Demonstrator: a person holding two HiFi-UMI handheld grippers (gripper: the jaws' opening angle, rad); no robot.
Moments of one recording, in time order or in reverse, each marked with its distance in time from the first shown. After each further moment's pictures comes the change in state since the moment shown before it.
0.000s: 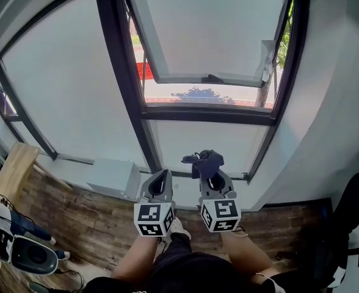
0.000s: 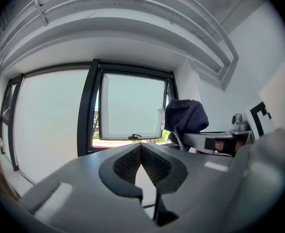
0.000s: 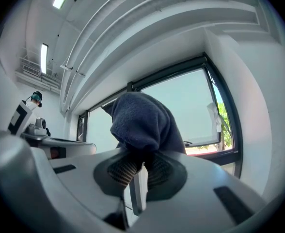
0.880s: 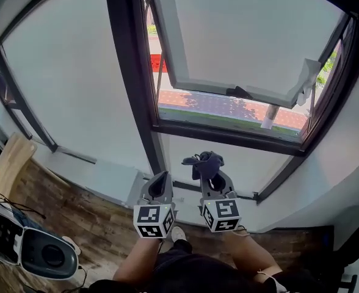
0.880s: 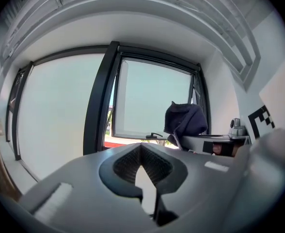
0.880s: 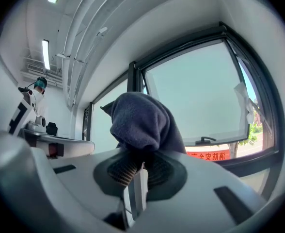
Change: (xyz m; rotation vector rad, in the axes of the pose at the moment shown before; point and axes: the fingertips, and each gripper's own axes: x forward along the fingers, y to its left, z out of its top) left arm 0.140 0.139 -0.022 -0.093 0.025 0.103; right arm 0.209 -0.009 -0.040 -0.021 0.074 0.117
